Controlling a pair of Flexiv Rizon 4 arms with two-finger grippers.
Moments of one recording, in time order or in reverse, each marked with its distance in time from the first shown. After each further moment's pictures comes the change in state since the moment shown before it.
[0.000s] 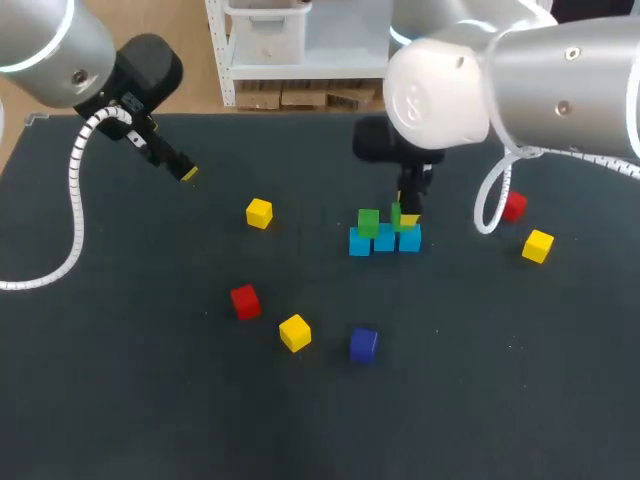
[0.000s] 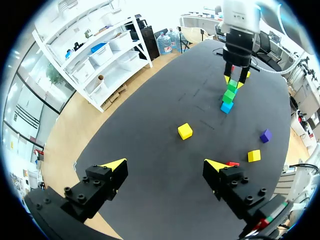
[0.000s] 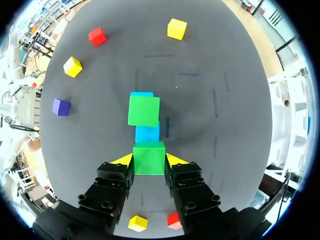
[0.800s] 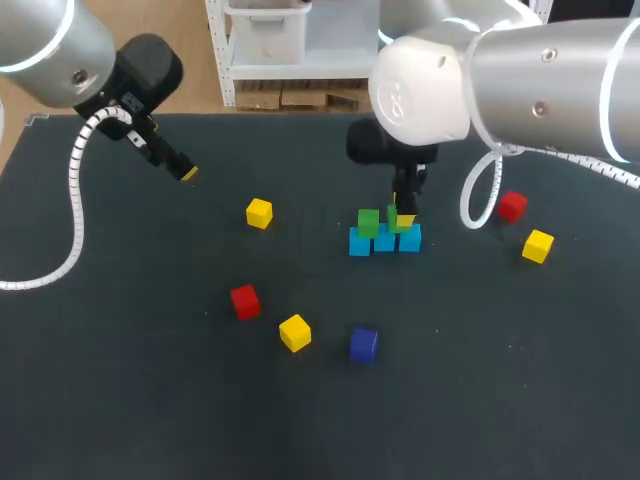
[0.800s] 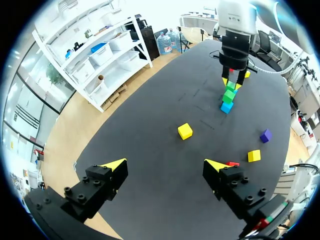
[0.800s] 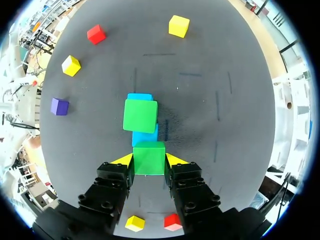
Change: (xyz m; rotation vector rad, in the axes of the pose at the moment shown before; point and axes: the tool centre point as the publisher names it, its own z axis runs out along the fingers) left arm 0.000 0.000 0.000 0.000 0.000 0.000; right arm -0.003 -0.003 0.004 -0.020 0.027 -0.016
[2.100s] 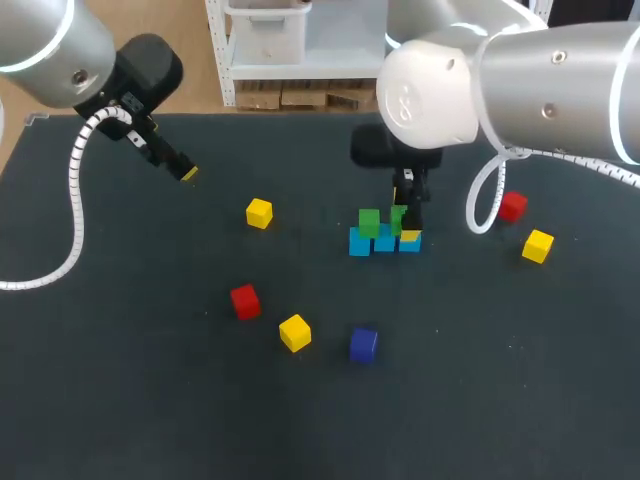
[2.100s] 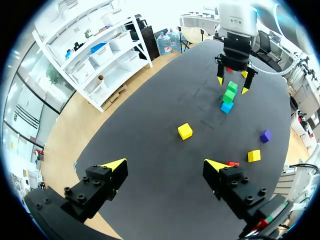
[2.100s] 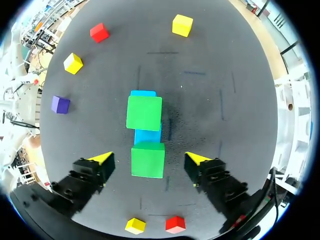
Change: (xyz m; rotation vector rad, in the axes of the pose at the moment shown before) left arm 0.000 0.000 0.000 0.000 0.000 0.000; right arm 0.003 0.002 0.005 -0.006 -0.025 -0.008
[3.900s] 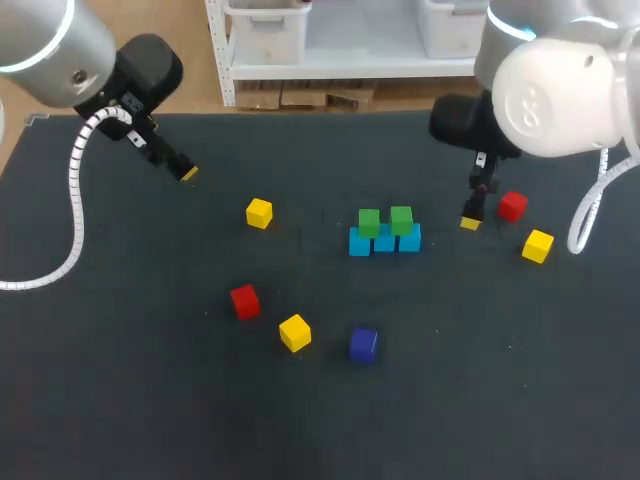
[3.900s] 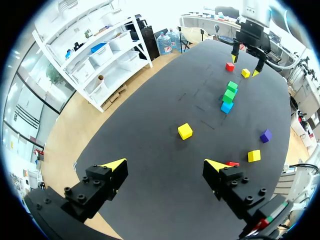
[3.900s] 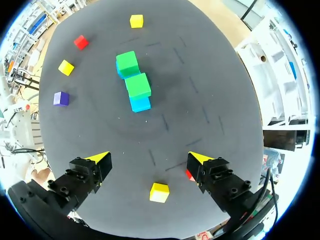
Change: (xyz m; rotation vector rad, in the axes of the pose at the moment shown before) left arm 0.000 0.000 0.000 0.000 0.000 0.000; right arm 0.088 0.025 -0.043 0.110 -0.047 0.339
